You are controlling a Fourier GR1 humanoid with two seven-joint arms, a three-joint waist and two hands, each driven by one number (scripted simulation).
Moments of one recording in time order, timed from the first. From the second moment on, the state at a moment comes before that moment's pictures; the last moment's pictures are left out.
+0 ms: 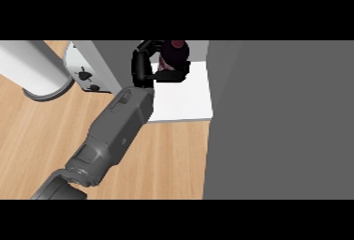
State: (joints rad) left arm -1.06 0.00 -0.09 -0.35 0.47 0.51 -0.68; right arm -0.06 -0.03 0.03 -2.43 -0.16 0.19 0.59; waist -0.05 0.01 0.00
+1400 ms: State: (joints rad) left arm -1.13 0.00 0.02 -0.12 0.52 0.48 -0.78; right arm -0.10 -0.03 0.05 -2.42 -0.17 0.19 0.60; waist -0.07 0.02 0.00
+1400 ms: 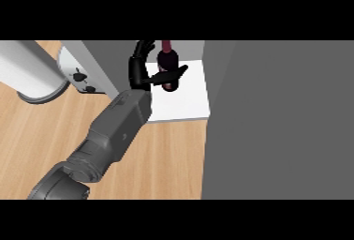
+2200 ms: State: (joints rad) left arm -1.10 0.00 0.02 -0.10 0.48 0.51 -0.82; right arm -0.09 -0.03 0.04 -2.41 -0.17 0.20 0.57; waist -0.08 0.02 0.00
